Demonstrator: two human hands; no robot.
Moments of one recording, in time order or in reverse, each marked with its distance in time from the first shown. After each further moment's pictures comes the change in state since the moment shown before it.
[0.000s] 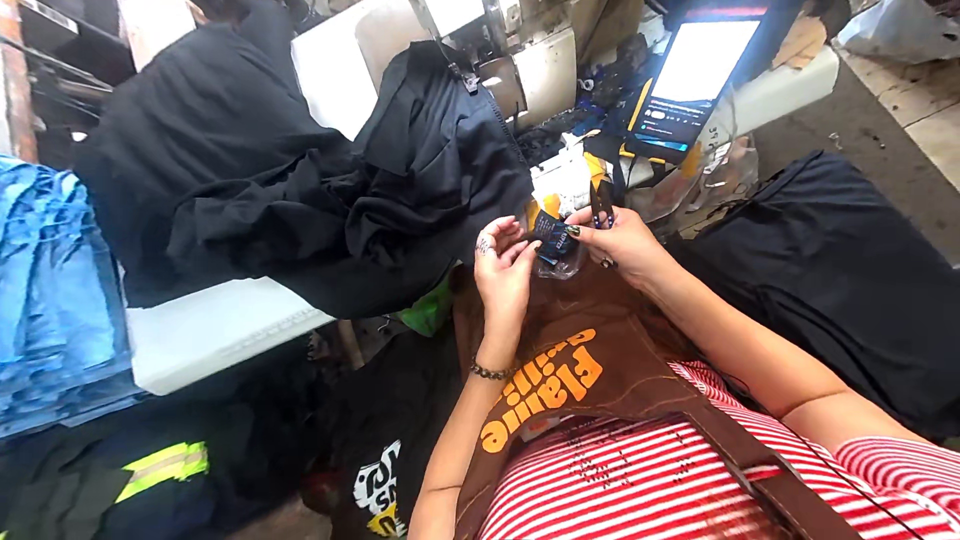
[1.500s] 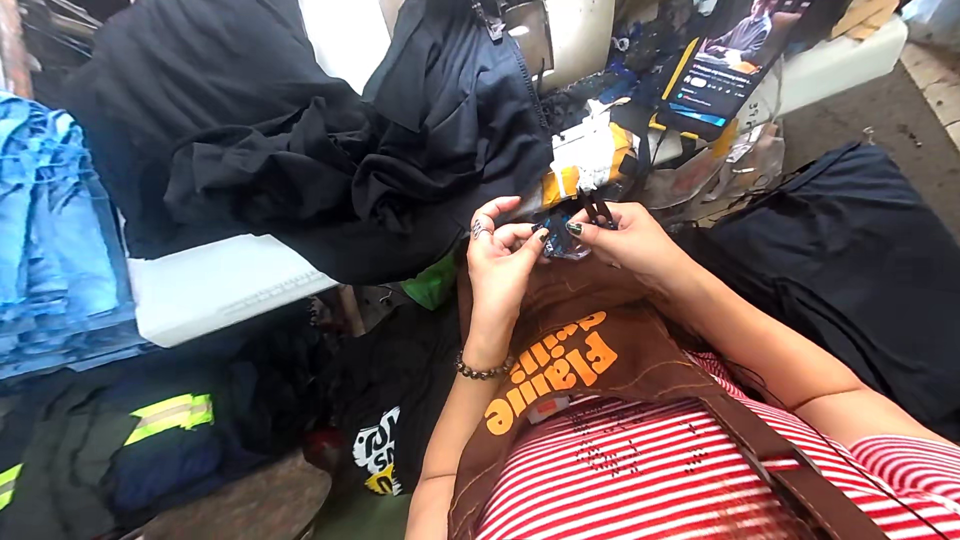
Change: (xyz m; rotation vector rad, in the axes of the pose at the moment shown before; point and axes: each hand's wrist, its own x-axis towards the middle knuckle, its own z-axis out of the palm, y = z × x) left_hand -0.019 0.033 -0.021 -0.140 -0.052 -0.115; right_hand -0.022 -0.012 0.019 -0.189 -0.201 -0.080
